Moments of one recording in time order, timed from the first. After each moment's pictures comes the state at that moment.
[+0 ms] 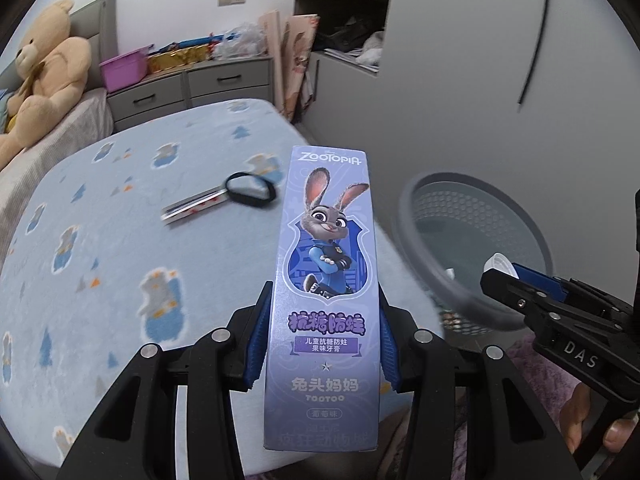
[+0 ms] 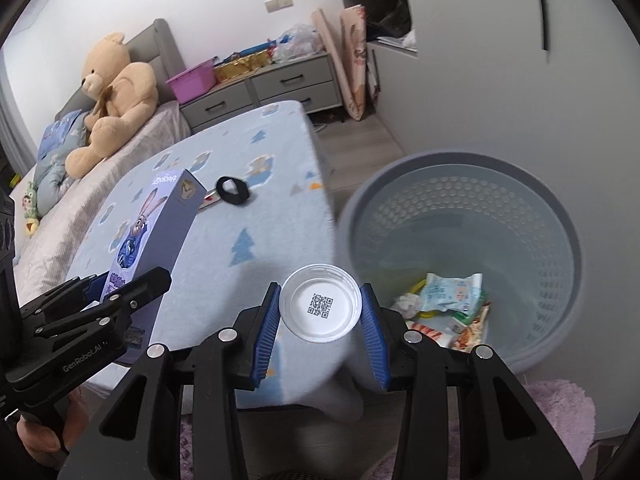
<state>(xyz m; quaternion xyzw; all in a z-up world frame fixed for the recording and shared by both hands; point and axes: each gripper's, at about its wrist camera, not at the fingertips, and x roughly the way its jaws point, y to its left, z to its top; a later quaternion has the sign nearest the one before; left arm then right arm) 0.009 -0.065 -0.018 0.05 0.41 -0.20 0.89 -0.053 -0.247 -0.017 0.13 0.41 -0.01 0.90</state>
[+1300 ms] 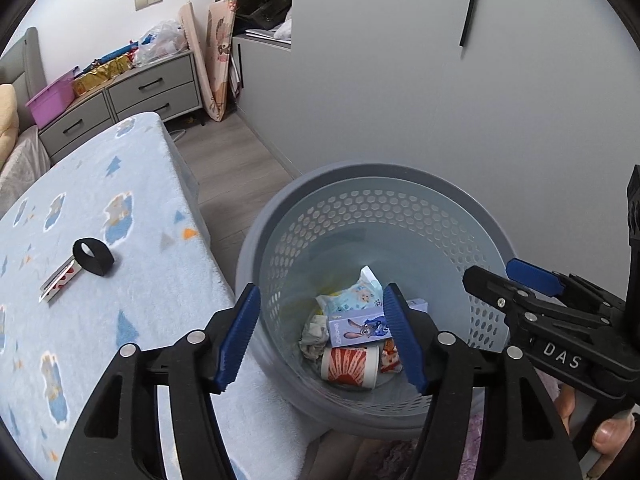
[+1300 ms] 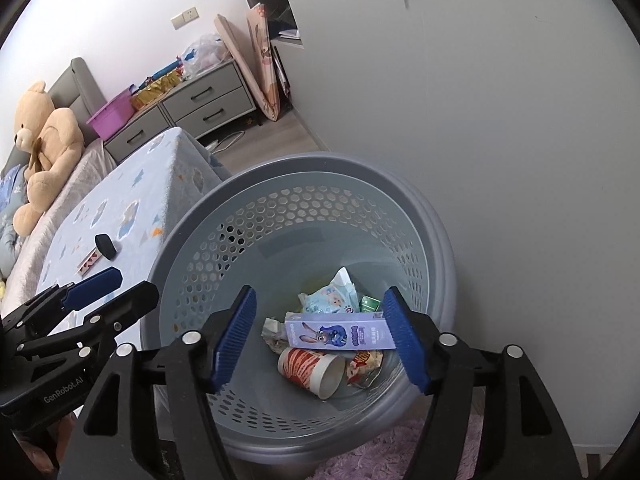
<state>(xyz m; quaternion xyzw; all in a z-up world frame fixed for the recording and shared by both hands) 0.052 -0.234 -0.040 0.10 0.44 -0.26 0.85 -0.032 -0.396 -0.049 0.18 0.43 -0.10 0.88</state>
